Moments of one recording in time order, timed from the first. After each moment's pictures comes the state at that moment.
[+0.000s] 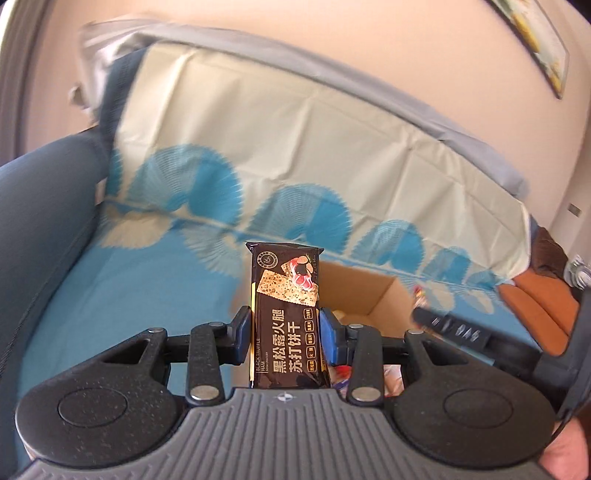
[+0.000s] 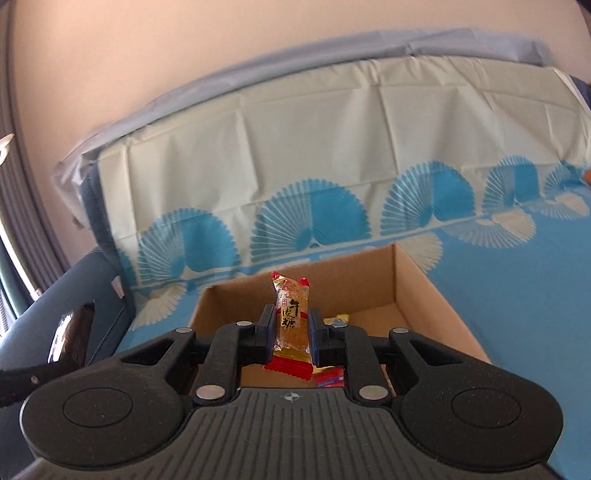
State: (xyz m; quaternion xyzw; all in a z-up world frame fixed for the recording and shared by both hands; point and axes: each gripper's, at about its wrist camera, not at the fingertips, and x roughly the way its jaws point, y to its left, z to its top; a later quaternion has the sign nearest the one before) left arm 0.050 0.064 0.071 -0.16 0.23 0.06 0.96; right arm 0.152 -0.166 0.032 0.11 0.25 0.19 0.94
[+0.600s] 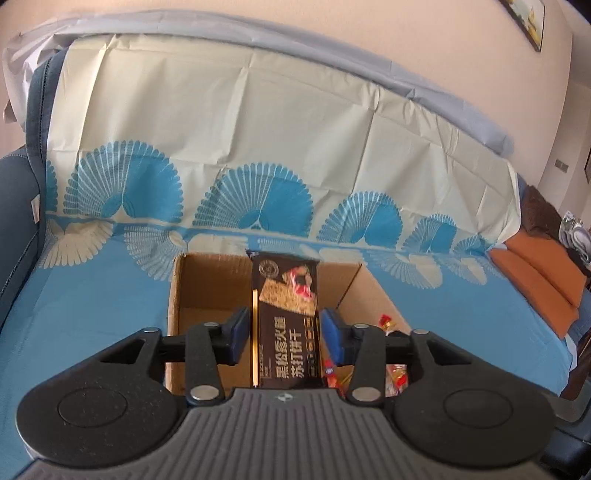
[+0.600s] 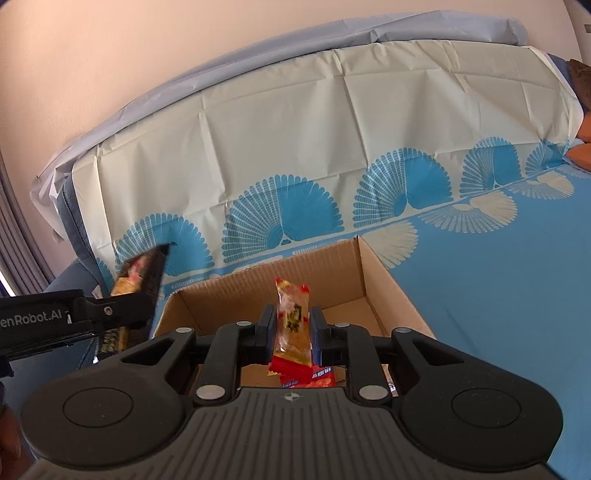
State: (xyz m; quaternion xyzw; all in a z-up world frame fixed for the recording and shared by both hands) left arm 0.136 0.017 0.063 -0.12 0.29 0.03 0.95; right arm 0.166 -0.191 0.023 0.11 0.26 0.18 0.94
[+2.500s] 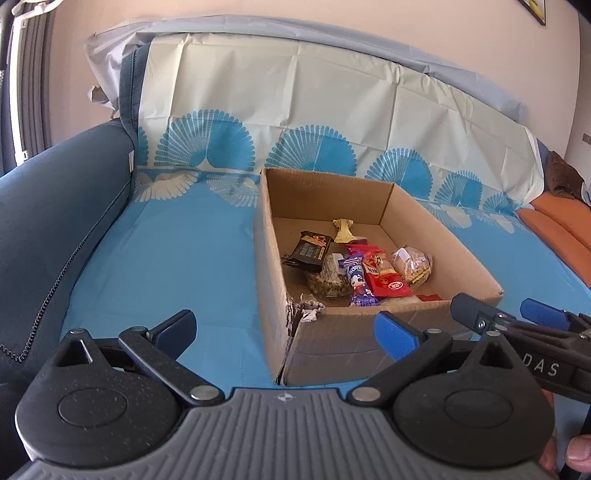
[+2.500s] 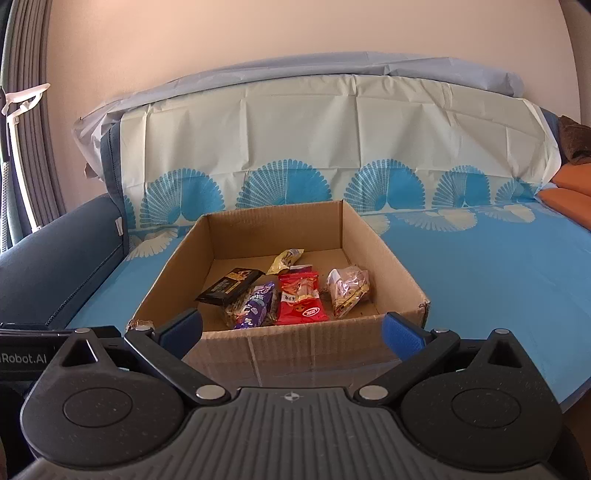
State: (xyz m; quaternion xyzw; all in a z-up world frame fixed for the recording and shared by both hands) left arm -0.073 -0.010 0.015 -0.08 0.28 0.11 0.95; right arm -0.026 -0.216 -0.002 0.02 0.22 0.17 0.96
